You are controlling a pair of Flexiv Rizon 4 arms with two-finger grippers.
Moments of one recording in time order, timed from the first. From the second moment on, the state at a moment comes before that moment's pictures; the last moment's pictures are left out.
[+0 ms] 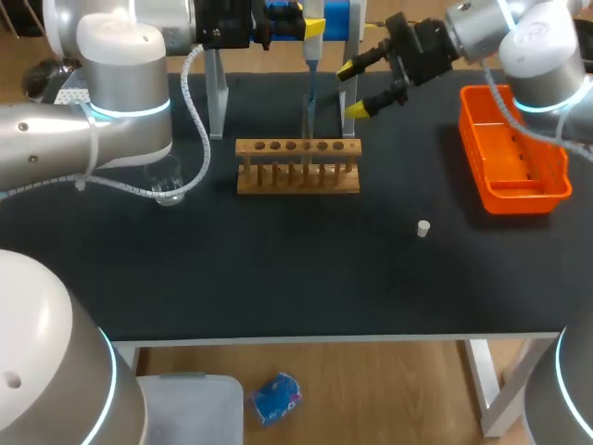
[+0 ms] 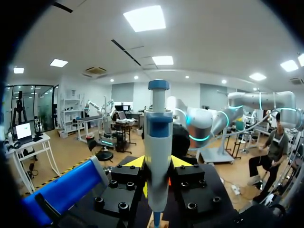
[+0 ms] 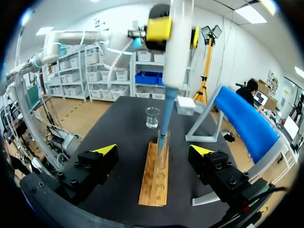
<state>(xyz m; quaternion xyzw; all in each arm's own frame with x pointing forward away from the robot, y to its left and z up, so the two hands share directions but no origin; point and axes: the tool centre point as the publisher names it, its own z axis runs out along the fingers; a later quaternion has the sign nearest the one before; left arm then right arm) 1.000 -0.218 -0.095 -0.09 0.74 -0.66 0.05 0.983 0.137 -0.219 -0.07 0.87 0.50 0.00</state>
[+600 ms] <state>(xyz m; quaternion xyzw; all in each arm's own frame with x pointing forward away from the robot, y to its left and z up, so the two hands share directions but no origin) 1.000 -0.218 -0.095 -0.09 0.74 -0.66 0.05 0.977 0.100 -0.089 -0.10 0.82 0.57 0.04</state>
